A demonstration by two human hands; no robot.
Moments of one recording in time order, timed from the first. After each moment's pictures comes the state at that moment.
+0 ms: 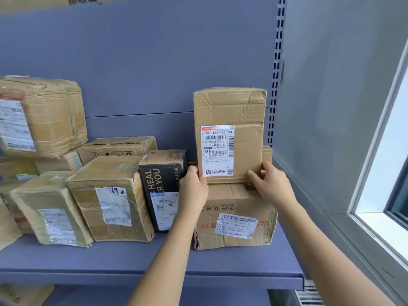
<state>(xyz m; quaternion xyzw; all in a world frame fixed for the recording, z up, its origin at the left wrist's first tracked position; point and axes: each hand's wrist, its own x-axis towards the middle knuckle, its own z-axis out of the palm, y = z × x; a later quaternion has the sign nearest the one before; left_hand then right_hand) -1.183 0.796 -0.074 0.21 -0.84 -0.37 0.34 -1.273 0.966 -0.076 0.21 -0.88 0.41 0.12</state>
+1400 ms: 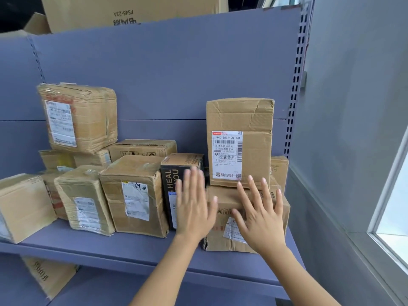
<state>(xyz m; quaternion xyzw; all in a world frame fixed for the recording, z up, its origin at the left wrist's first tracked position) -1.143 0.777 -0.125 0.17 -0.88 0.05 0.43 -1.215 0.938 -0.135 0.32 -0.86 0.13 0.36</state>
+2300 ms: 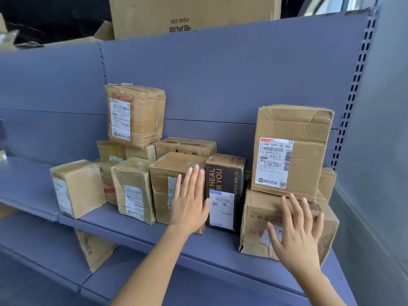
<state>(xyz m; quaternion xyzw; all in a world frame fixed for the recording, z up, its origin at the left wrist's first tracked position) -1.069 0.695 -0.110 0.20 -0.87 0.18 0.41 -1.186 0.924 -0.147 0.31 -0.87 0.22 0.31</state>
